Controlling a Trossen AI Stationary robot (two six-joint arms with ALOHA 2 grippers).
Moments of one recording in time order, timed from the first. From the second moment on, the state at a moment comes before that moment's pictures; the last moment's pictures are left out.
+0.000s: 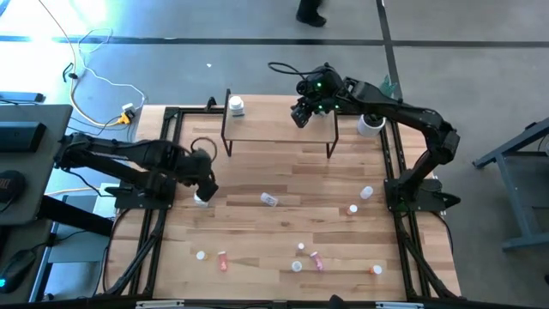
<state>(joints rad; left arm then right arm) 0.01 1.04 0.95 -1.16 -0.10 -0.96 -0.49 1.63 1.60 -0.67 0.02 0.14</state>
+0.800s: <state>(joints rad) -0.18 1.04 0.70 -1.07 -0.17 -1.36 -0.39 1.63 1.60 -0.67 0.10 0.18</state>
